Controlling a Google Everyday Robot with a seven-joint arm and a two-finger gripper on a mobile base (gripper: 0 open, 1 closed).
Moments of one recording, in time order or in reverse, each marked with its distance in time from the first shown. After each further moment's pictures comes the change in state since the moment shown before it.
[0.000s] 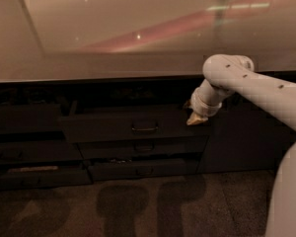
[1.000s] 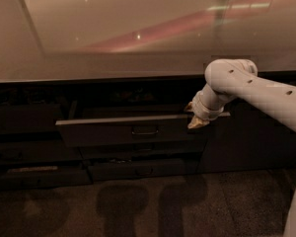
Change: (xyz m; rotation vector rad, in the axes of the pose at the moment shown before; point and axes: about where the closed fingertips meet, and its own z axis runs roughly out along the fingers) arm 0.000 0.015 -0.007 0.030 0.016 -0.013
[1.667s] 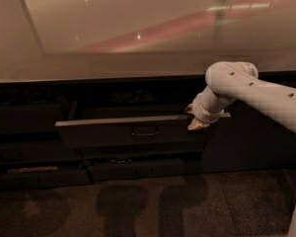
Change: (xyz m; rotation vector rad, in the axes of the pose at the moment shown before) arm -0.004 0.007 0.003 -0.003 -0.010 -0.006
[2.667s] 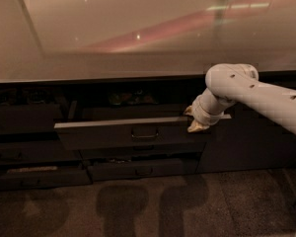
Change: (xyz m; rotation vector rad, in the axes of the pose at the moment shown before) arm -0.004 0.008 -0.001 0.001 -0.005 -0.010
